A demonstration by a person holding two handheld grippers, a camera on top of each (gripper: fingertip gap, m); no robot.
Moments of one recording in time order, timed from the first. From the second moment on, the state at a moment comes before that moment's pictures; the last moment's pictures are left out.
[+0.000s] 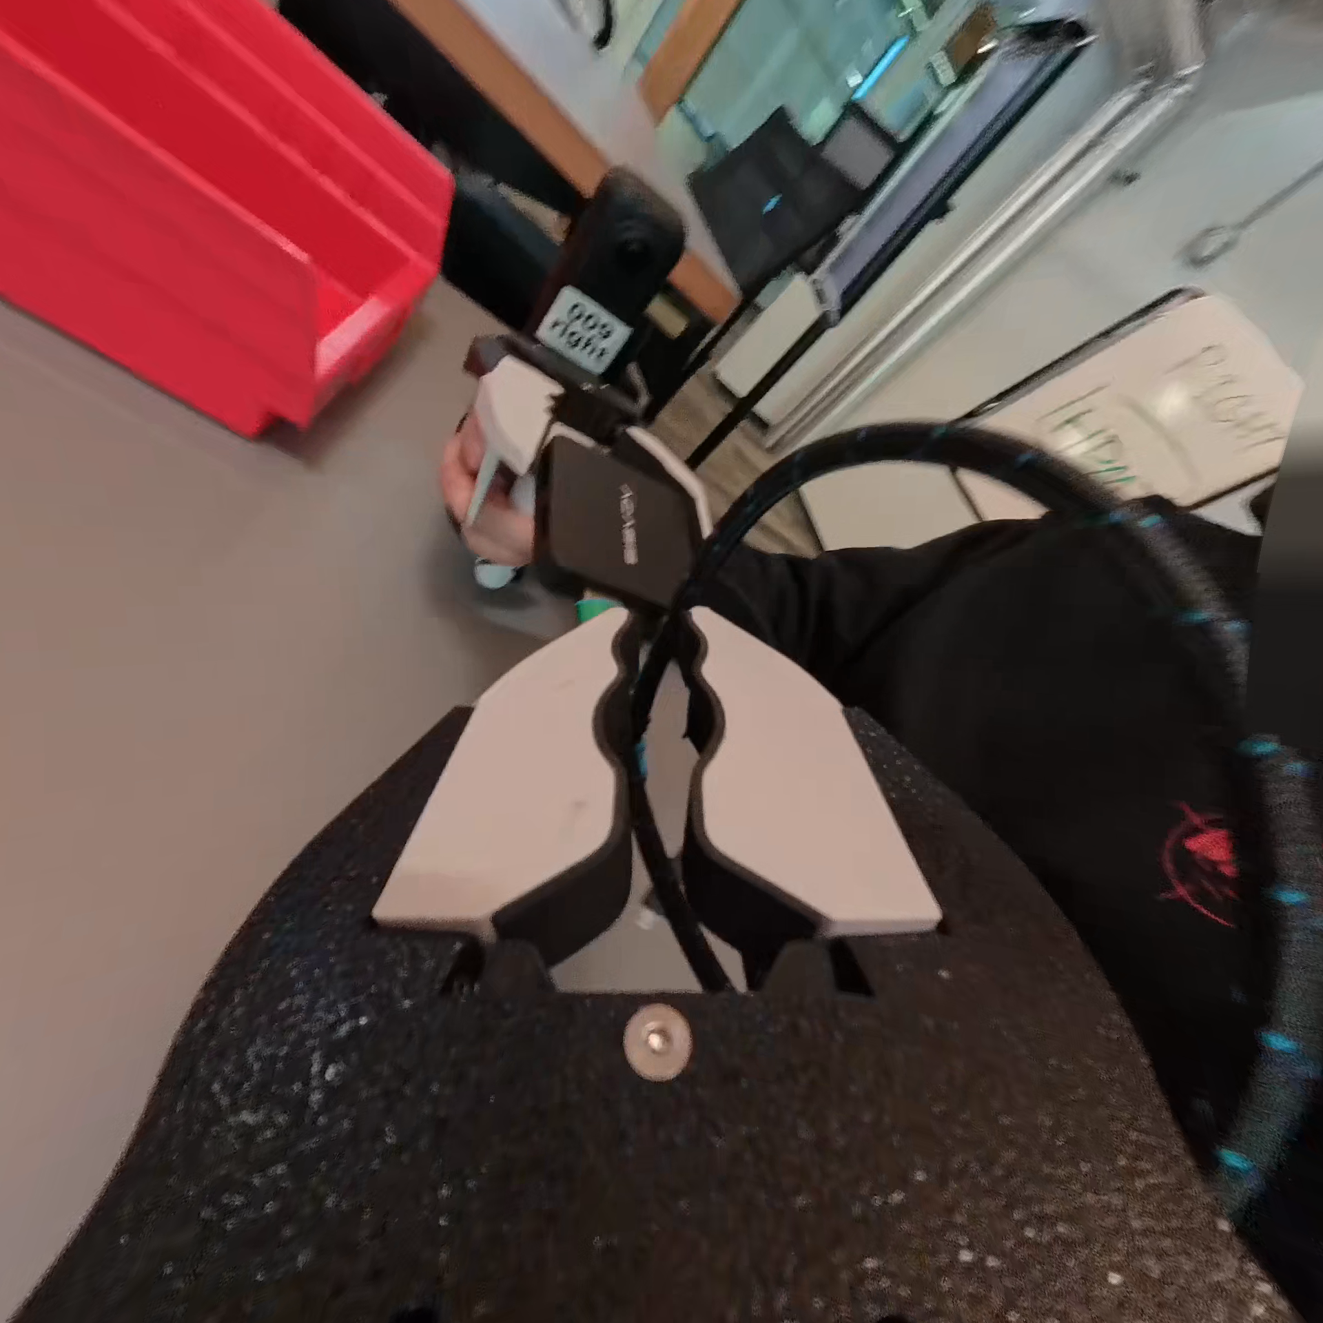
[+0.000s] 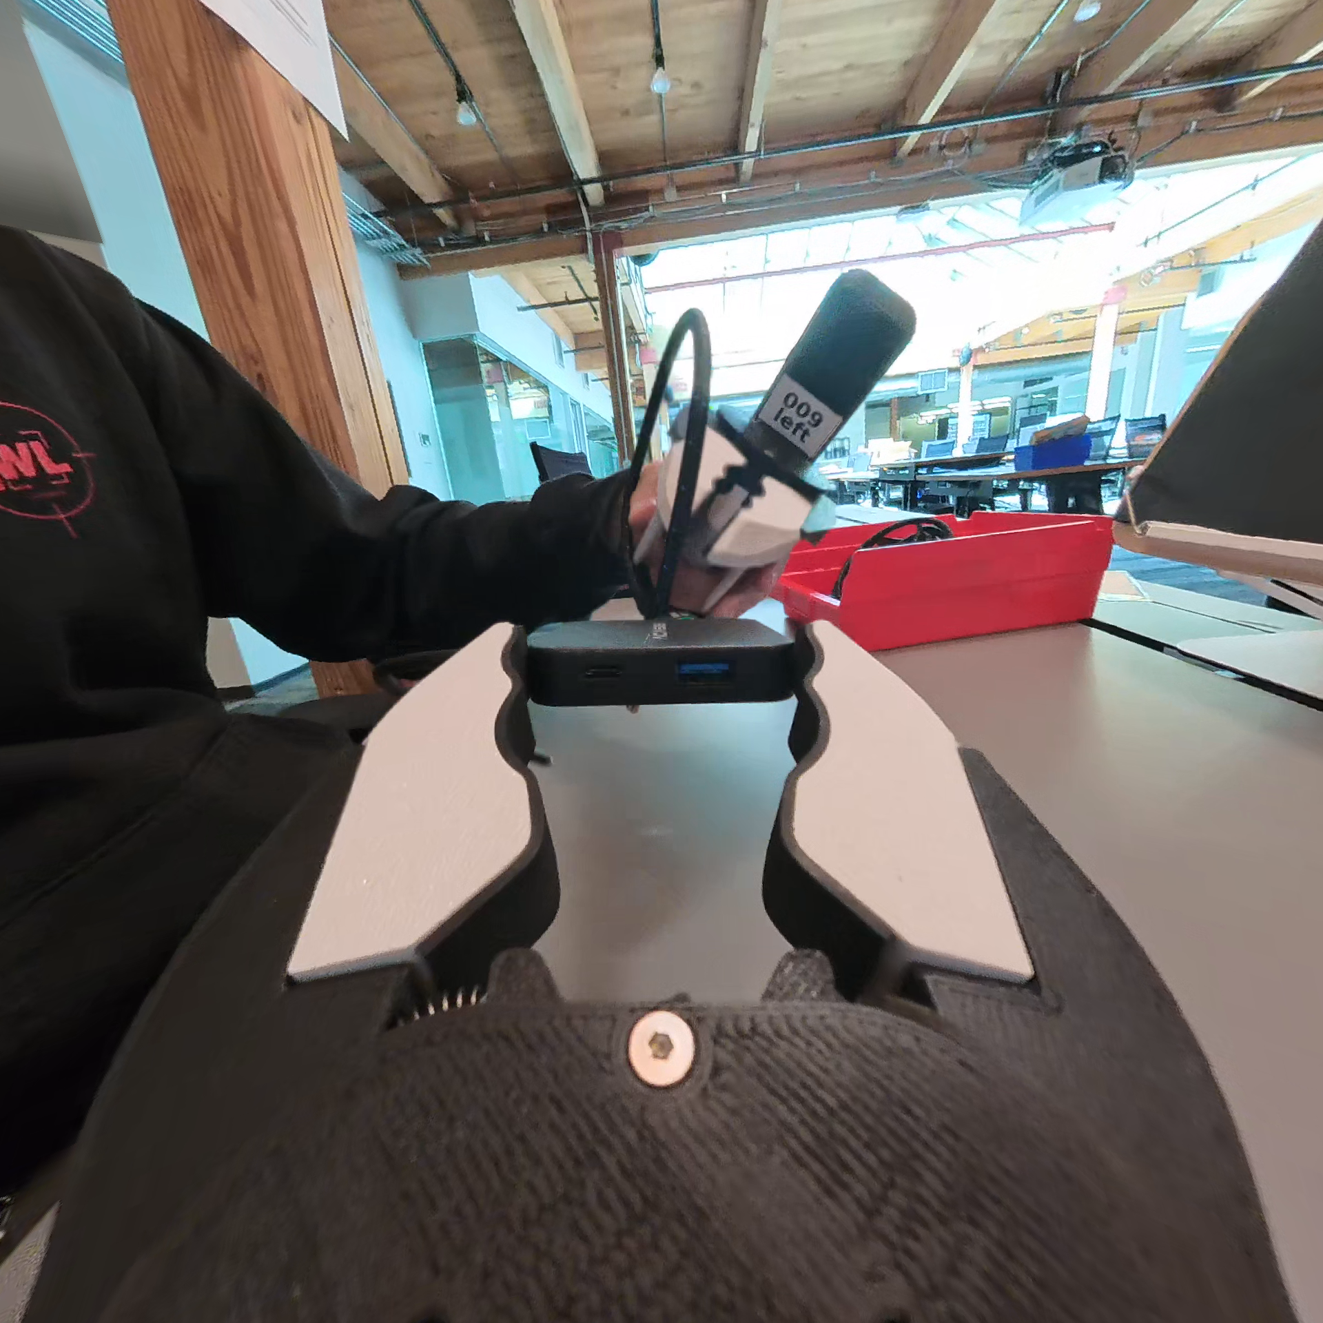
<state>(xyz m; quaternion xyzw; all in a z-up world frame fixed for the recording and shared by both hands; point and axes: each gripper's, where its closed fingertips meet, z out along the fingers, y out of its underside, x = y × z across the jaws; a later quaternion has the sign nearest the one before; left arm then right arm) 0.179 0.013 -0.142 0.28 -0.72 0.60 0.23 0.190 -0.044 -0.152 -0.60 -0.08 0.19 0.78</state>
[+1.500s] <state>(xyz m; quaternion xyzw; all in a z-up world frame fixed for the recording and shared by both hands) 0.182 -0.052 -0.183 0.23 -0.76 0.57 -0.21 0.177 -0.043 -0.141 -0.56 -0.09 0.23 0.79</state>
